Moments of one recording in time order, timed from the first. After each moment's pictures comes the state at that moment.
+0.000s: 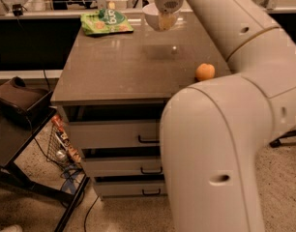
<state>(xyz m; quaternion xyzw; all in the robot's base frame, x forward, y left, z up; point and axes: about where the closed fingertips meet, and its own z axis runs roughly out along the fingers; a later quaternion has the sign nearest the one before) 0.788 -0.075 0.934 -0.71 0.66 -0.17 0.18</state>
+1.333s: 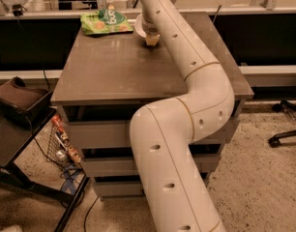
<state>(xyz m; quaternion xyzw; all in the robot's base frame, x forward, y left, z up) 0.881 -0.038 0.819 -0.67 0.70 -0.15 0.20</state>
